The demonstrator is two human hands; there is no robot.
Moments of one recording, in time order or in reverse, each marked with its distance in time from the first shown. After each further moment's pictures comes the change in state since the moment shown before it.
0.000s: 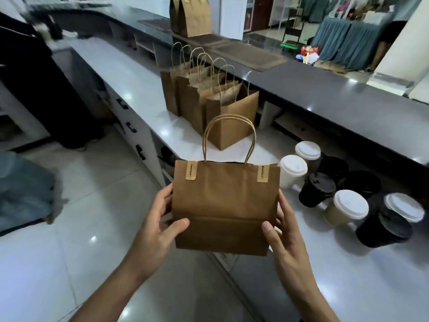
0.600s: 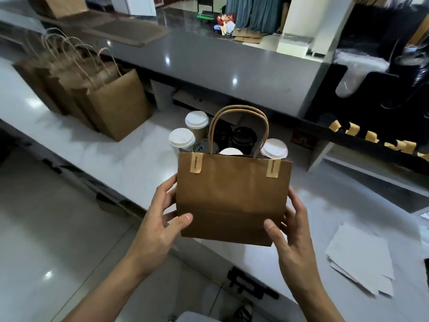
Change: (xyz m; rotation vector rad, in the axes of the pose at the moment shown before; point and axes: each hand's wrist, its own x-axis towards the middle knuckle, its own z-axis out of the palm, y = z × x) left_hand -0.018 0.010 0.255 -0.009 -0.363 0.016; right_hand -0.106 0.029 -0.232 -0.044 0.422 0.129
